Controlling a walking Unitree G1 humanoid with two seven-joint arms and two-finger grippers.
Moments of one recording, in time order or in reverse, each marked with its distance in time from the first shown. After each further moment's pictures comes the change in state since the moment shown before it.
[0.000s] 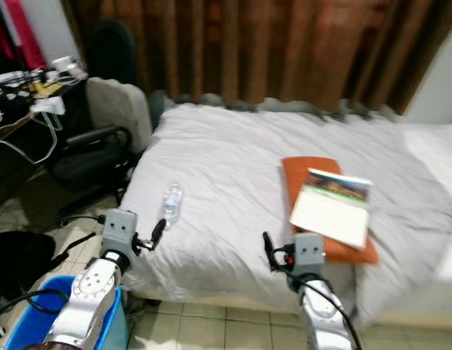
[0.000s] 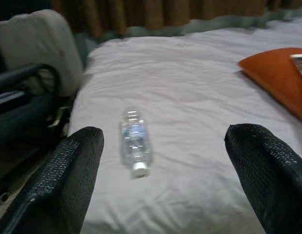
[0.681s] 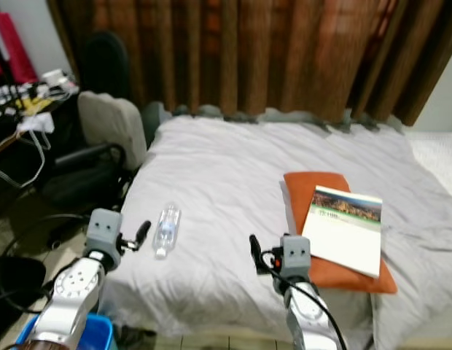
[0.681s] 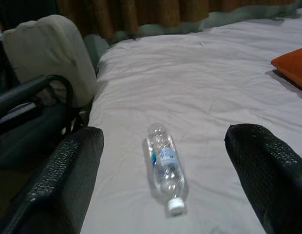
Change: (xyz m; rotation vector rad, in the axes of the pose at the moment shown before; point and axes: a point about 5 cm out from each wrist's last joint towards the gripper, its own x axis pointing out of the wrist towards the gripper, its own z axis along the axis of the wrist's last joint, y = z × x) left arm -0.001 0.016 -0.002 0.013 0.034 0.018; right arm -0.001 0.015 -0.006 0.046 0.012 0.025
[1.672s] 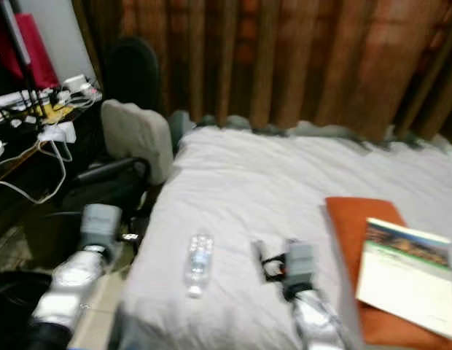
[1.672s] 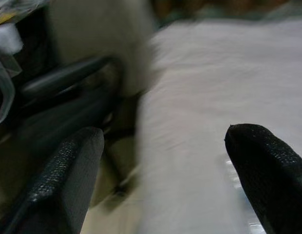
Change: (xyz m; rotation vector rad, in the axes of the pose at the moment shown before) left arm 0.016 0.026 -0.011 -0.057 0.105 0.088; right arm -0.014 0.007 -0.005 -0.038 0.015 0.075
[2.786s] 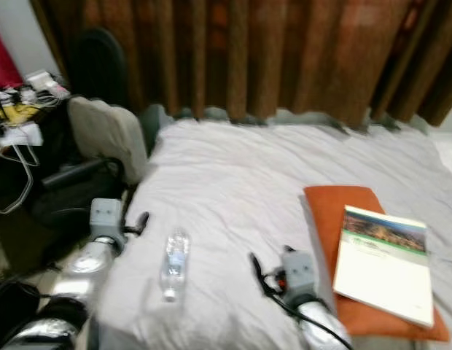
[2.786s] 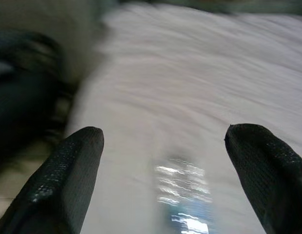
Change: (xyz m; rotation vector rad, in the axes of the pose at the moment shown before) left arm 0.023 -0.039 -0.001 -0.159 0.023 -0.075; right arm -0.034 -0.017 -0.004 -0.094 0.082 0.007
